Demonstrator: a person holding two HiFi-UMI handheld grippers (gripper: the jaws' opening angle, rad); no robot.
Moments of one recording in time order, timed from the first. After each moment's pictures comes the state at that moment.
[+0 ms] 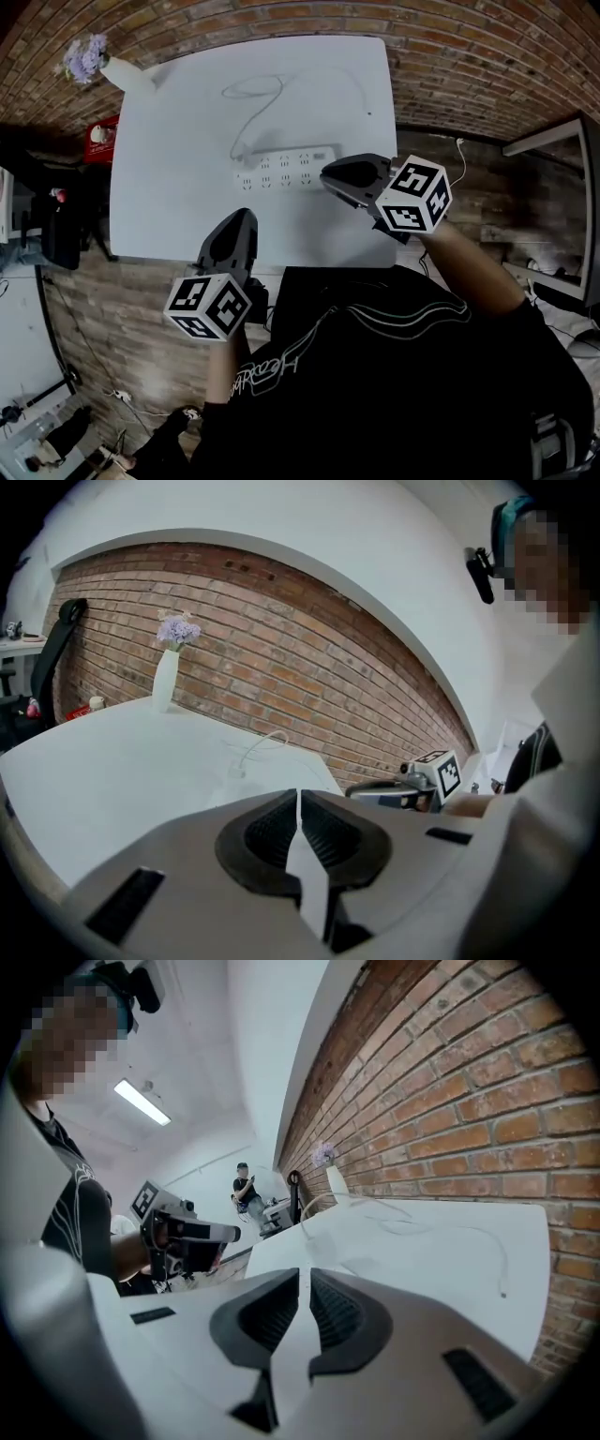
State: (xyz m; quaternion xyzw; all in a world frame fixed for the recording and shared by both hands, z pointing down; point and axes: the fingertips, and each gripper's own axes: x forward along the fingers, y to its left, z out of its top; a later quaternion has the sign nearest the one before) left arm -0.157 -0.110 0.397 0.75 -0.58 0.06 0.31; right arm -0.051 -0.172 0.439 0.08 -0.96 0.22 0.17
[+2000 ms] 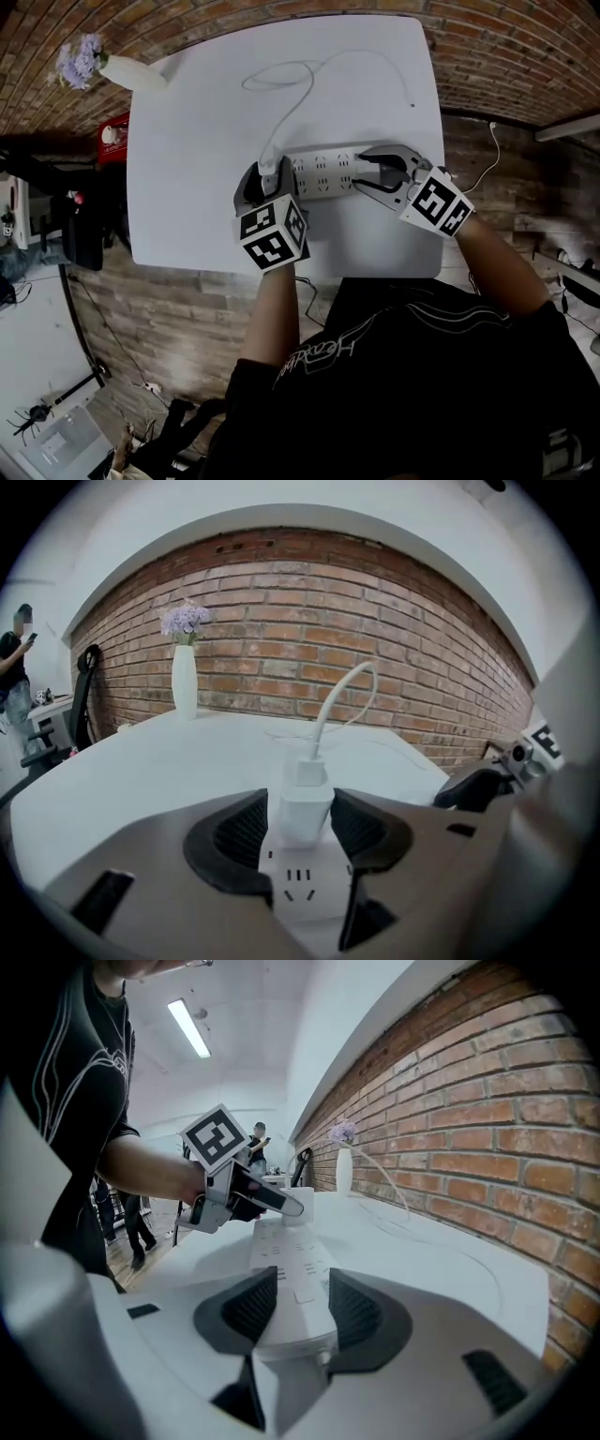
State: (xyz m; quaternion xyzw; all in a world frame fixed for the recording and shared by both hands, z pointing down) left arm -0.217 -0.223 0.509 0.65 -0.69 0.17 0.25; right arm -0.074 -0.203 0.524 0.08 -0.97 0.01 0.24
